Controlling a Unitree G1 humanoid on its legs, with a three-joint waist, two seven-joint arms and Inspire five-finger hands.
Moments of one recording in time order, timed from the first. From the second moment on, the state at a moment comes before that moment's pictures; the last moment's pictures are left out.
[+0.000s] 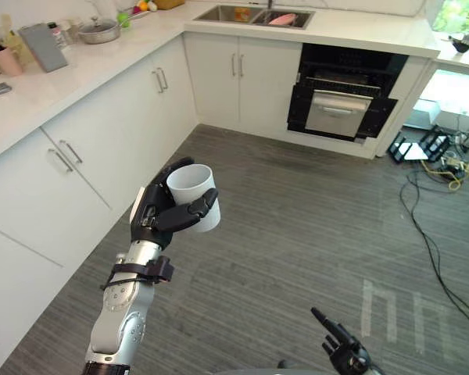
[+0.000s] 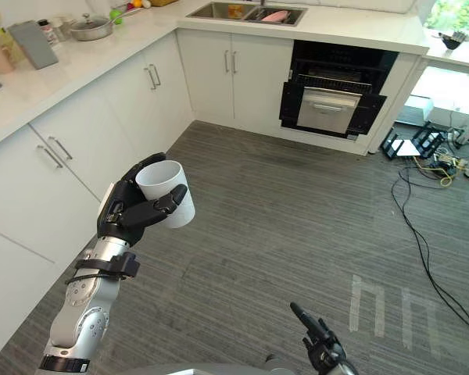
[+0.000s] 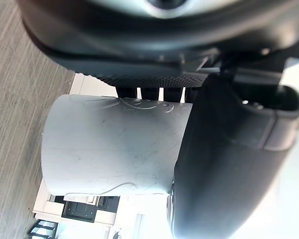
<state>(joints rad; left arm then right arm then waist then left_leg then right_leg) 0.11 0.29 -0.03 -0.23 -0.53 -0.07 -0.05 0.07 -0.17 -0.24 1.05 0.70 0.04 0.13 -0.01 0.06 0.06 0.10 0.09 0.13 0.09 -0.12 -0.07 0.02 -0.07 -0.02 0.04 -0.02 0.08</state>
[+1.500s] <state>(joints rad) 0.07 0.08 -0.24 0.01 -0.38 -0.10 0.15 0.29 -0.05 -0.16 0.67 0.75 -0.08 0.18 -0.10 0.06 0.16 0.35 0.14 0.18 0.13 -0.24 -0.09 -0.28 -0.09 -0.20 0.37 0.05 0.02</state>
